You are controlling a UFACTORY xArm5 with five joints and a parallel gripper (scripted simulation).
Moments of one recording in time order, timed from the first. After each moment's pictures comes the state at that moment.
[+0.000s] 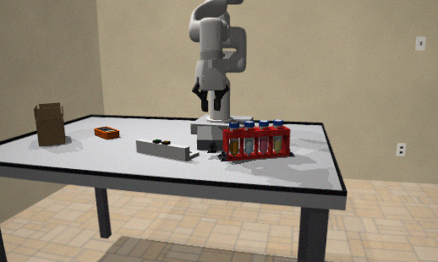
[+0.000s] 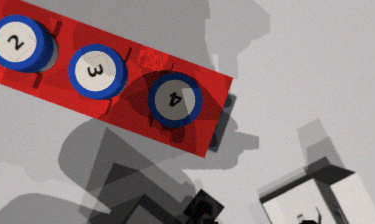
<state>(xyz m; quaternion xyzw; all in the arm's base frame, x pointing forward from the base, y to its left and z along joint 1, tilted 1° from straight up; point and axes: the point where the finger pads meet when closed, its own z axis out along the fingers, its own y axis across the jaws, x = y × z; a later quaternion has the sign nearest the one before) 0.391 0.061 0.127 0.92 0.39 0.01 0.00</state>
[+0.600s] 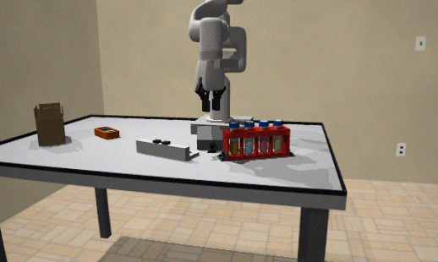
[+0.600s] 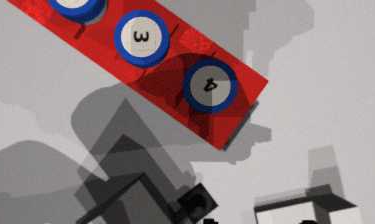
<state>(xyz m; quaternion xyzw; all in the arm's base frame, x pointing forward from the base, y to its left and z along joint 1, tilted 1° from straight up) 0.391 0.061 0.127 0.86 0.50 0.01 0.00</state>
